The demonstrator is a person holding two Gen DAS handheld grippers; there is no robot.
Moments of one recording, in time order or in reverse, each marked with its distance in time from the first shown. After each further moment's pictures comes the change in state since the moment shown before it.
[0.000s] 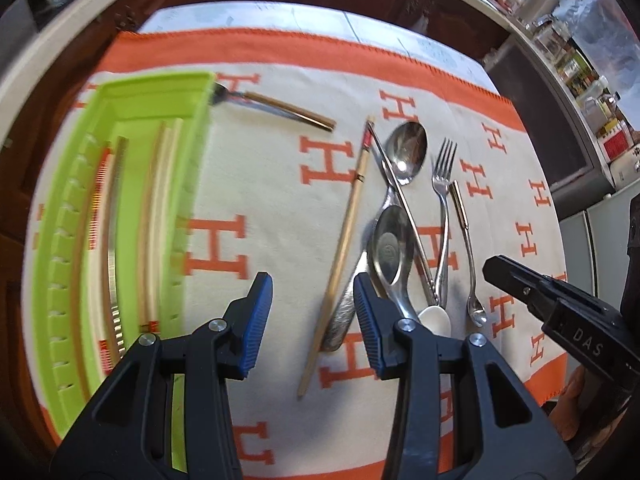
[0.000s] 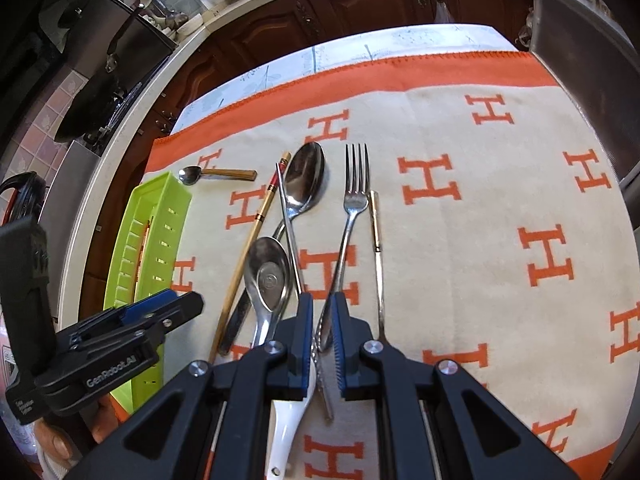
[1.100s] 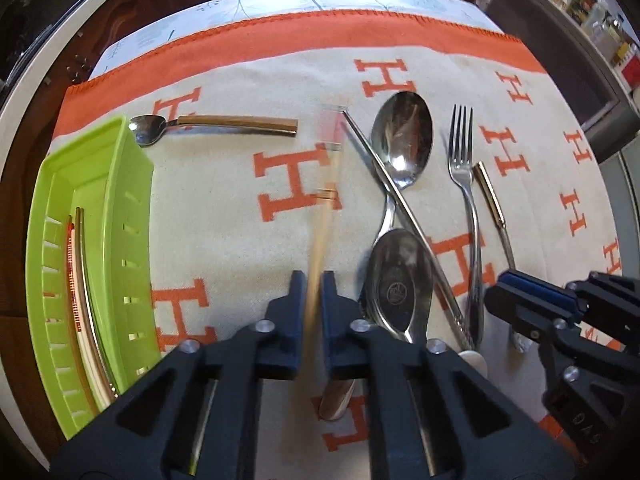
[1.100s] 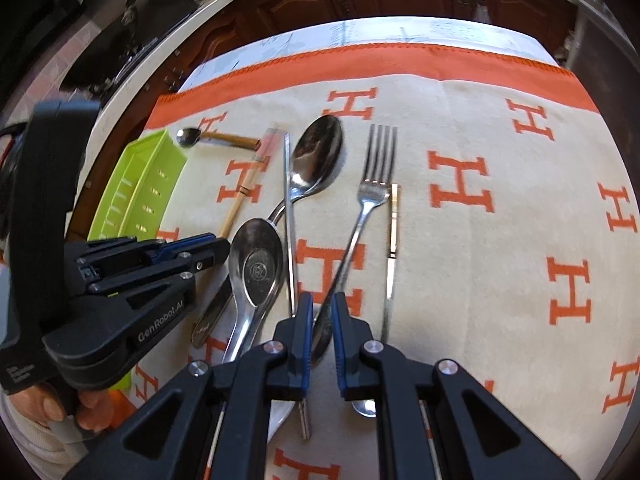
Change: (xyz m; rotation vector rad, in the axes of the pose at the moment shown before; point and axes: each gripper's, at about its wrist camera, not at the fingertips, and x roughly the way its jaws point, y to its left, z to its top) left arm 0.060 -0.046 0.034 0.204 0.066 0.160; right arm 0.033 0.012 0.006 -0.172 0.078 -0.022
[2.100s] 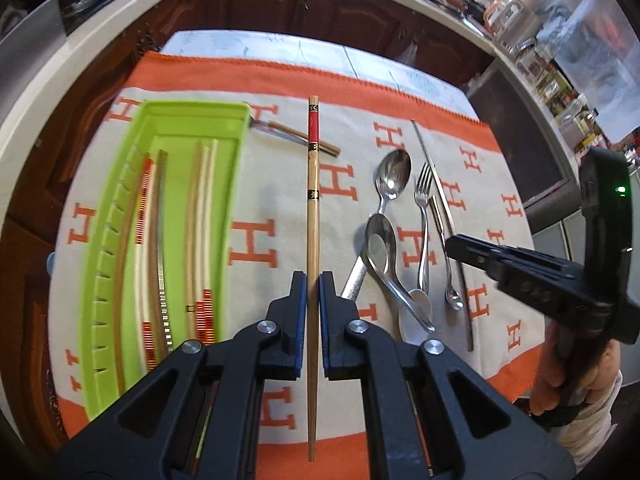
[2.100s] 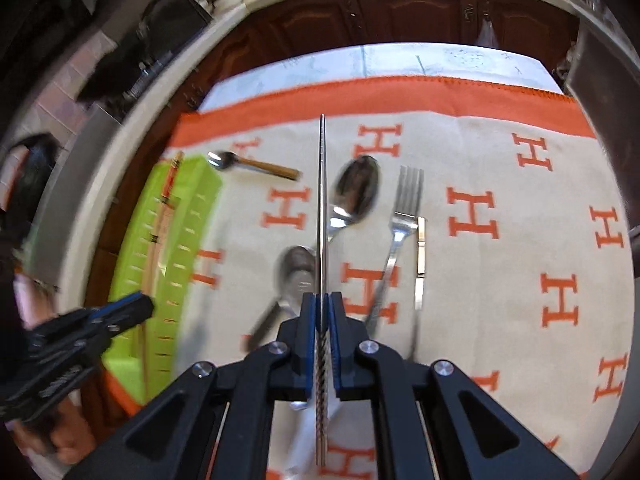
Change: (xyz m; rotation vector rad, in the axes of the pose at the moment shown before) left arm -0.115 0.084 -0.077 -0.236 -0.171 -0.196; right arm -0.044 0.025 0.011 0.040 -0.046 0.053
